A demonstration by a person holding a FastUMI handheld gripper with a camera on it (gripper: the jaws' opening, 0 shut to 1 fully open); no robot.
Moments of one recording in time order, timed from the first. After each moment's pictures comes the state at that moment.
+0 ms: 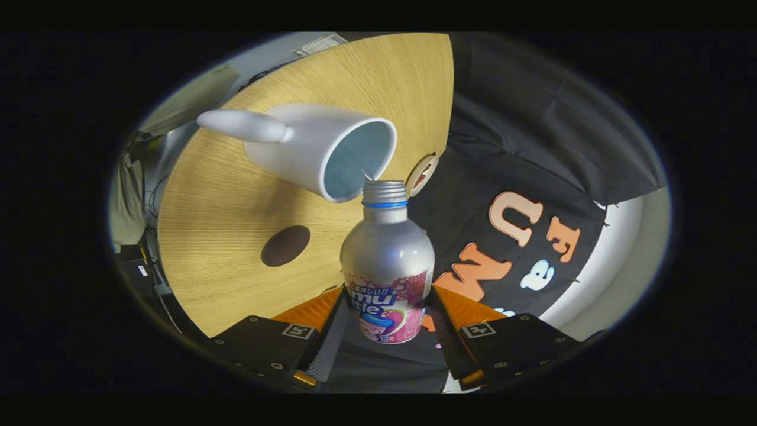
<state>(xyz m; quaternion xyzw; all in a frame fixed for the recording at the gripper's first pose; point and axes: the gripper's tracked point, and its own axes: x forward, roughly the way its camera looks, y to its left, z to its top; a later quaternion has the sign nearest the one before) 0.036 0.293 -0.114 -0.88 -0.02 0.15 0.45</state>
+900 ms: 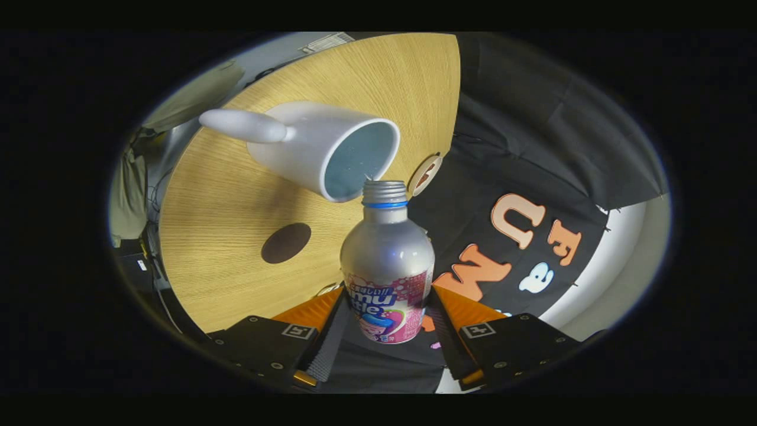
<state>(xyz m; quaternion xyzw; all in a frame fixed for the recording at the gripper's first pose) 0.040 0.291 -0.117 -0.88 -0.01 0.15 0.44</state>
